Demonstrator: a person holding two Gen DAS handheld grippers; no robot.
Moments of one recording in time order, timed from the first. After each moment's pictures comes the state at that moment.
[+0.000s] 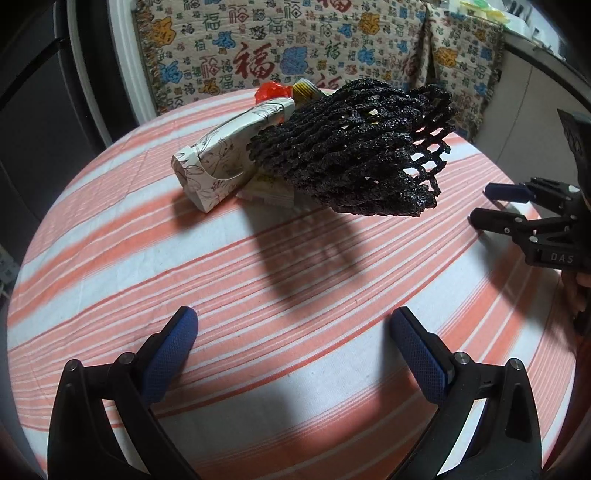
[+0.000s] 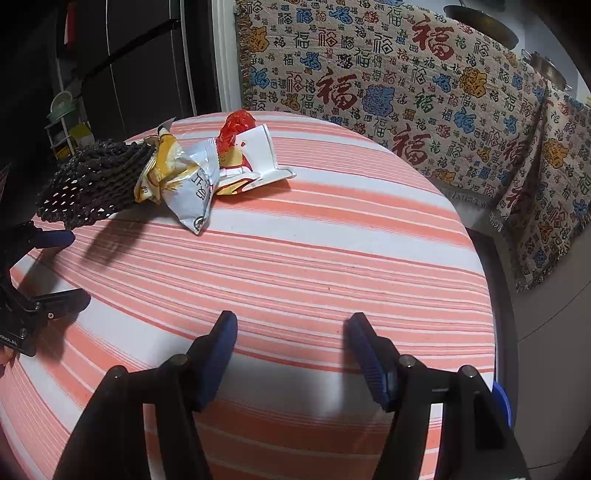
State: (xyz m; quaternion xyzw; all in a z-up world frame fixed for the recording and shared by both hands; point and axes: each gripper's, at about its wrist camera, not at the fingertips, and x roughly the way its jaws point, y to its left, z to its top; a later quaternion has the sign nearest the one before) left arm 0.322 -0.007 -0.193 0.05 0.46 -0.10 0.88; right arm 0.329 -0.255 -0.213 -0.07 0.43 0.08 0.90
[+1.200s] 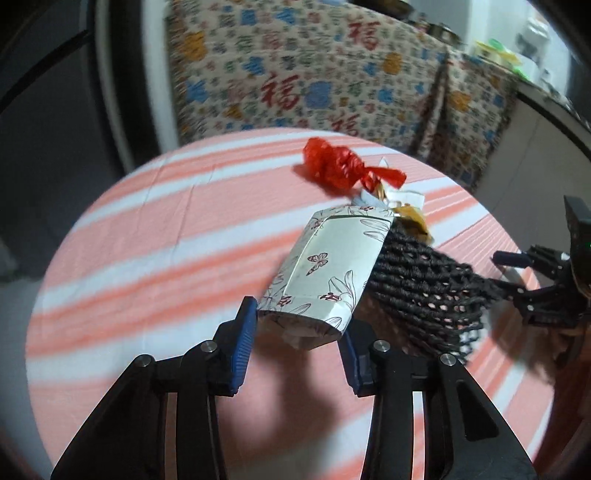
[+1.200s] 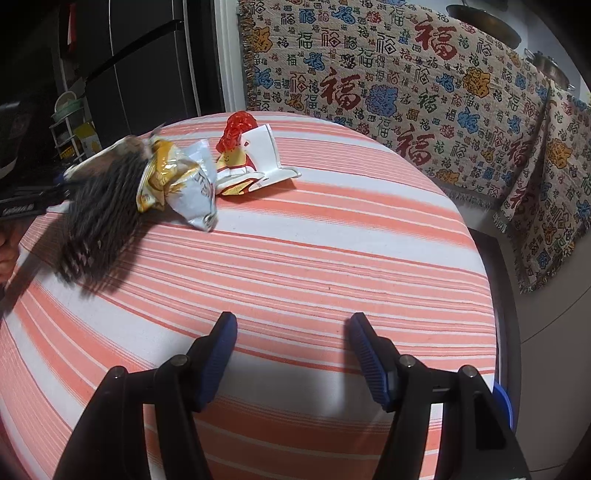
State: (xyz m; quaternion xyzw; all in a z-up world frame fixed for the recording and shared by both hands) left arm 0.334 0.049 -0.149 -0.01 0.43 -0.08 0.90; right arm 0.331 -0.256 -0.215 -0.07 0.43 0.09 0.89
